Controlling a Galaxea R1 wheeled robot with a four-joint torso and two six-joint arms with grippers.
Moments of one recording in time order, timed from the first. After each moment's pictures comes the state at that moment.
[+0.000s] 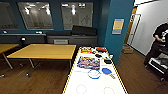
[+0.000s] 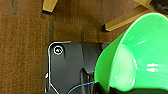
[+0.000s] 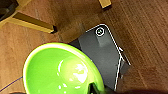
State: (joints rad) left arm 1.33 2.25 -1.72 0.21 0.01 -0.28; right arm -1.58 2.26 -1.66 0.41 0.34 -0.16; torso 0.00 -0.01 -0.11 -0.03
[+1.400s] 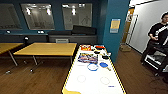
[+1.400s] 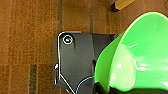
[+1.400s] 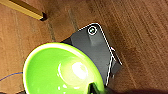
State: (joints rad) left arm 1.42 2.38 -1.95 0.24 -0.05 -0.28; right arm -1.61 2.32 -1.78 0.39 0.35 -0.16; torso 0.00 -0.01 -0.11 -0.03
